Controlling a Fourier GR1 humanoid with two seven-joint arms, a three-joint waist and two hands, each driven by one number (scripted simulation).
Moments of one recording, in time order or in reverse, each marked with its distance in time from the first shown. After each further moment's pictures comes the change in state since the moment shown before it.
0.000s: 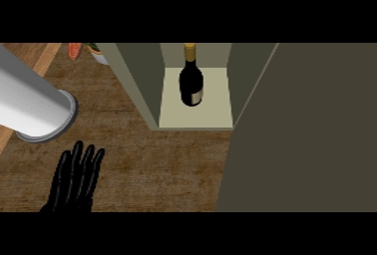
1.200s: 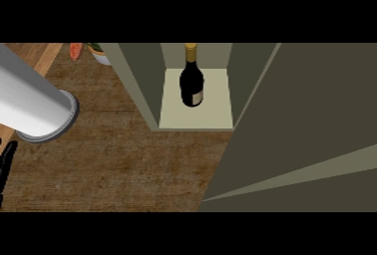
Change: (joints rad) left arm 0.202 0.193 0.468 -0.015 0.268 -0.337 0.010; right arm -0.034 -0.036 0.483 0.003 0.149 -0.253 0.044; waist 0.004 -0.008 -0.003
